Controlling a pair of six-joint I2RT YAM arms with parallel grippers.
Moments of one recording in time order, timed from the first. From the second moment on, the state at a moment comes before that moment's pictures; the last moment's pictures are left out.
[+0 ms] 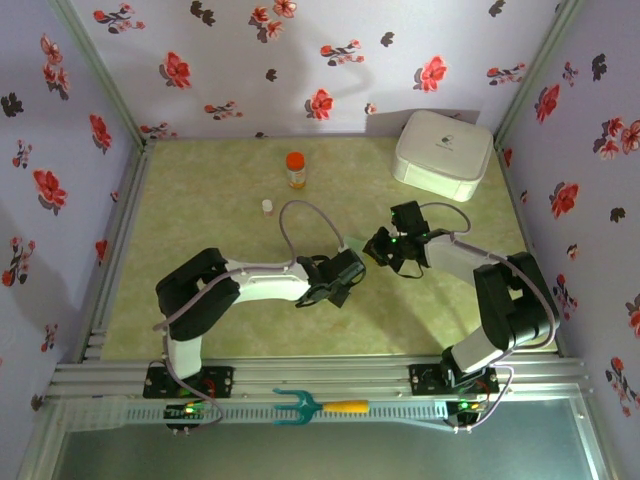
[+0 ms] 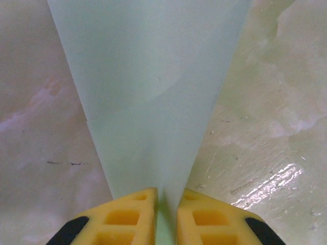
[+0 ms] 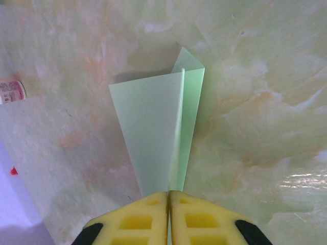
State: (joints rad) left arm -1.12 1.88 1.12 -0.35 -0.25 -0.38; right arm 0.38 1.55 0.78 -0.22 -0.42 1.00
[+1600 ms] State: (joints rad) left arm -1.12 1.87 1.12 -0.35 -0.25 -0.35; right arm 0.38 1.57 0.74 -0.10 -0.47 1.07
